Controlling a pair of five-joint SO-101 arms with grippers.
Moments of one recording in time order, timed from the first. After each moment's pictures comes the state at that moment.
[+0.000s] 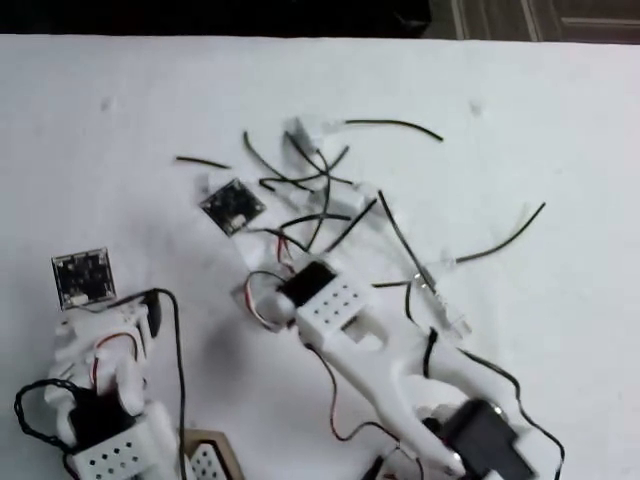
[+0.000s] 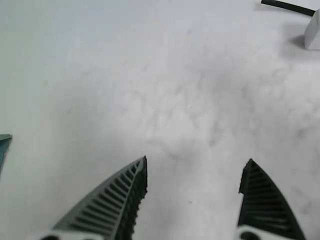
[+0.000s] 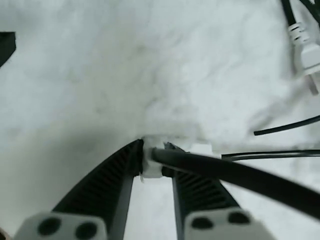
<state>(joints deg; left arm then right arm) -31.5 -104.0 93.1 63.3 -12.3 -46.9 -16.0 40.4 44.0 0.7</state>
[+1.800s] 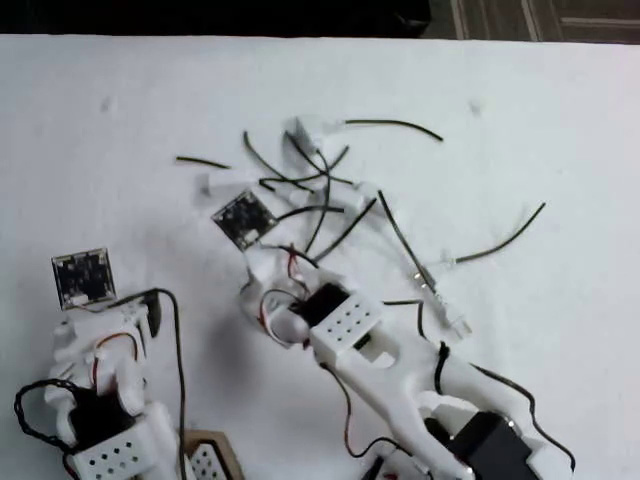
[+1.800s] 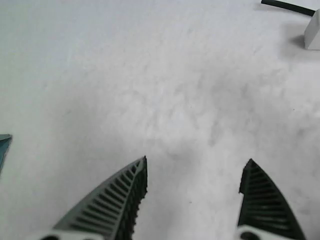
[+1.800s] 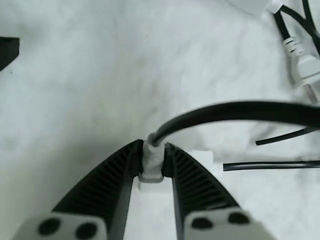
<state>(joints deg) -31.5 -104.0 93.1 63.3 -12.3 -46.9 -18.6 49.9 31.5 0.7</state>
